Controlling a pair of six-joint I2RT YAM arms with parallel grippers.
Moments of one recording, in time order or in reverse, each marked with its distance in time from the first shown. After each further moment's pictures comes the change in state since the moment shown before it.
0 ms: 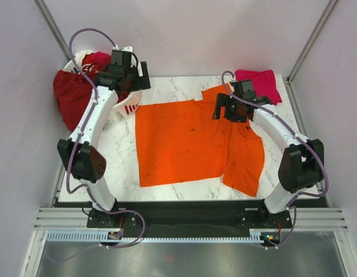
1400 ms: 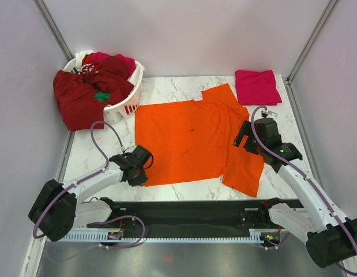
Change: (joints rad) left arm -0.400 -0.734 -1.488 0.097 -0.130 -0.637; right arm 0.038 -0.719 -0.556 -0.017 0.287 0.227
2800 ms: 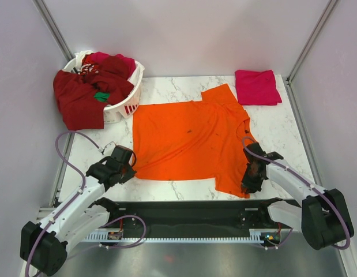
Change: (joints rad) left arm 0.172 -0.360 -0.019 -0.095 -0.068 -0.079; right arm 0.000 0.172 -0.312 -0.241 -0.165 0.191
